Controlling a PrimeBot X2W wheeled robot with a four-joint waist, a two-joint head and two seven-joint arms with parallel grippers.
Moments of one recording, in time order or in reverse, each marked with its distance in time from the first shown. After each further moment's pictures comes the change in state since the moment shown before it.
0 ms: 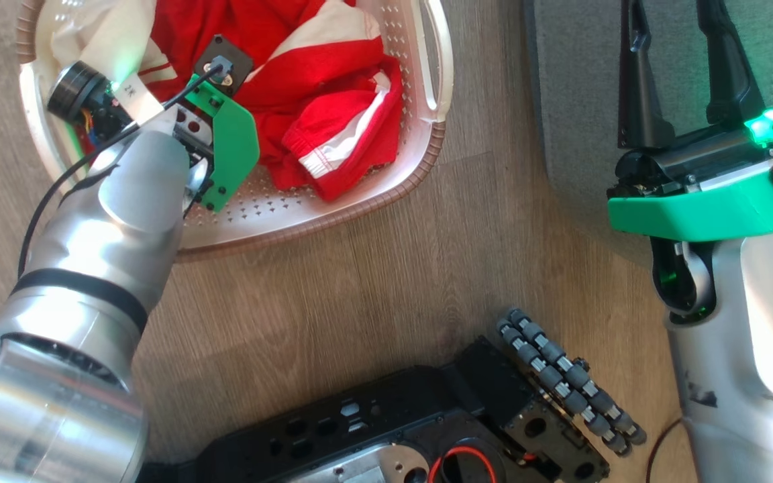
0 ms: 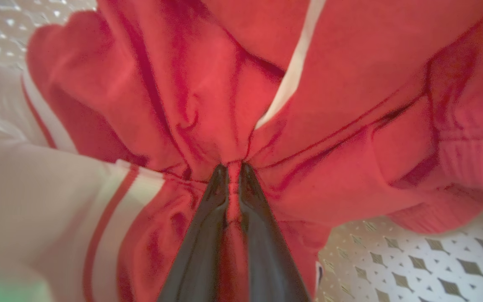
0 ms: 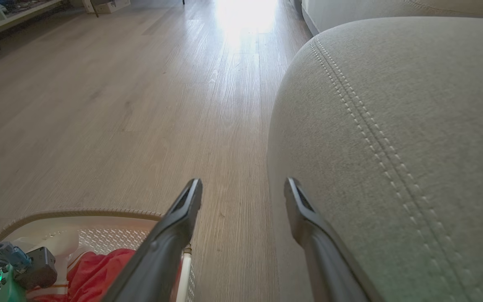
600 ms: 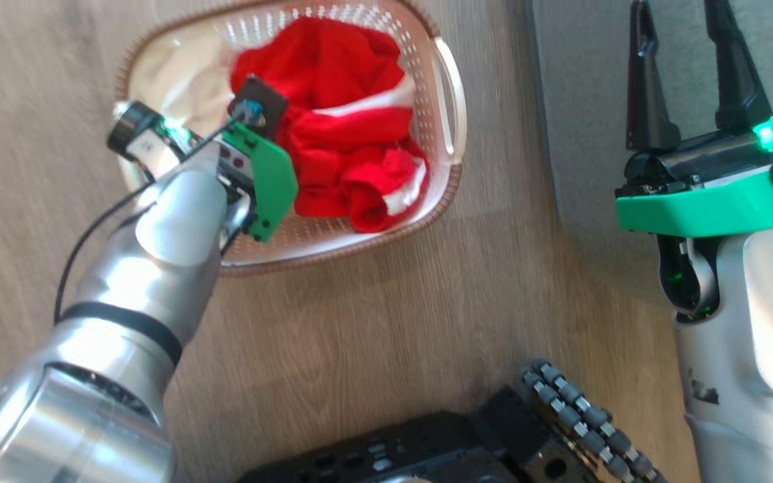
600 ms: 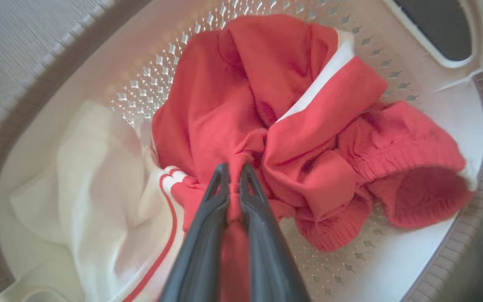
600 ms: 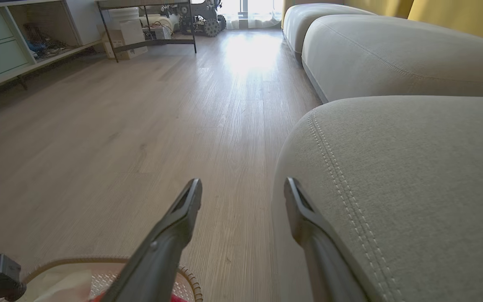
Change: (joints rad) left arm 0.090 -0.051 -0.004 -0.037 -0.104 -0.034 -0.182; right arm 0.003 0.000 -0.033 0.038 -0.040 0.000 0.000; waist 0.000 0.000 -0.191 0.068
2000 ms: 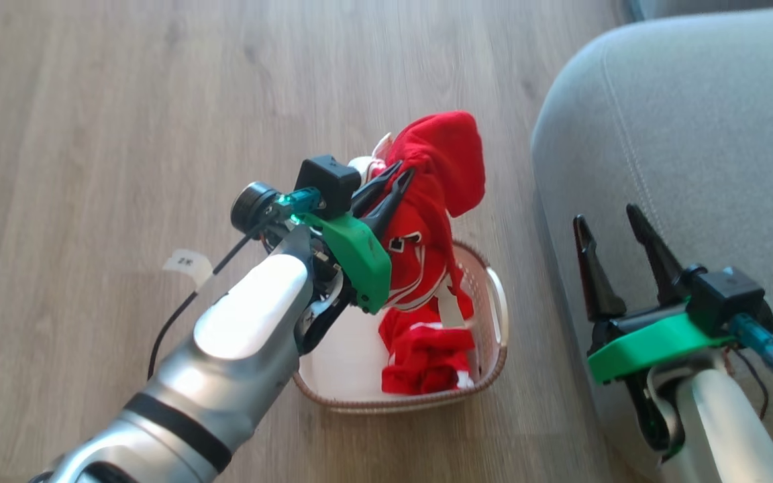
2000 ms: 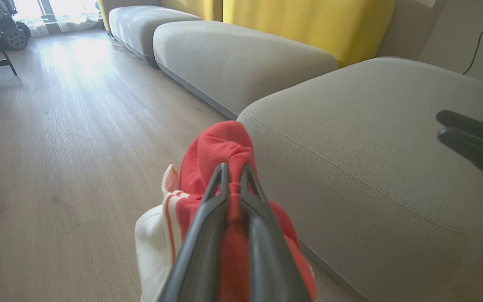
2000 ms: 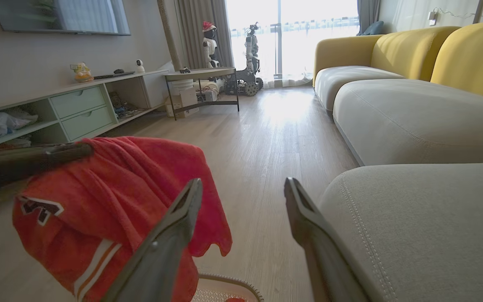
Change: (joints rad) left arm 0.307 0.016 -0.090 -0.557 -0.373 0.036 -0.112; right arm 0.316 -0.032 0.039 0.148 0.008 0.000 0.024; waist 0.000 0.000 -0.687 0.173
